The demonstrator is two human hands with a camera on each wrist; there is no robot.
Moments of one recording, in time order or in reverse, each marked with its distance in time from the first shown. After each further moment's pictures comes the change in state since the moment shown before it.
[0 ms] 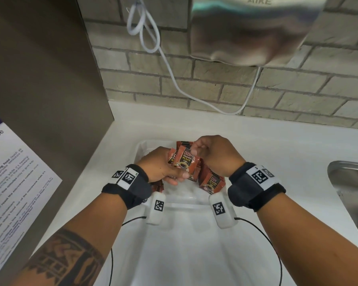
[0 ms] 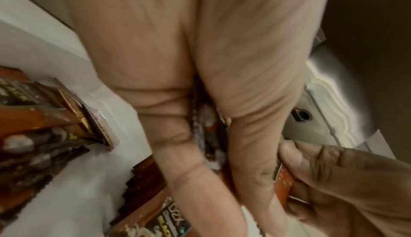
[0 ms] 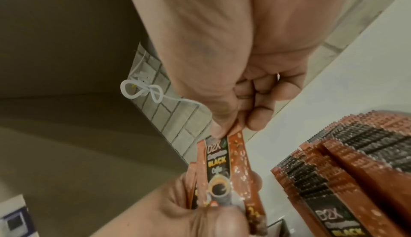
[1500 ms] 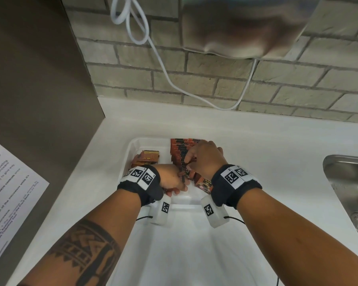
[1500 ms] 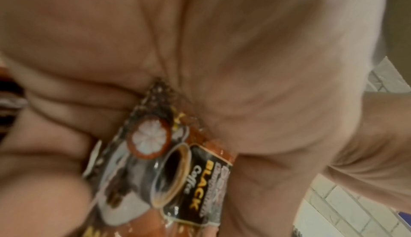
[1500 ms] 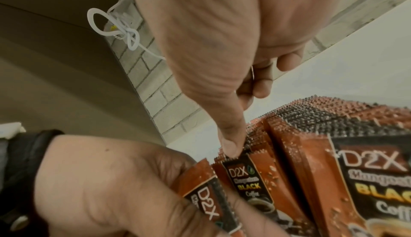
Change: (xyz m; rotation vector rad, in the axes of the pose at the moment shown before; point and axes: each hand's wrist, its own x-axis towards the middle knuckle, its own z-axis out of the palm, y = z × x) left_hand 0.039 -0.005 0.035 0.520 -0.237 -0.398; right_hand 0.021 0.027 0.033 -0.393 -0.063 0.092
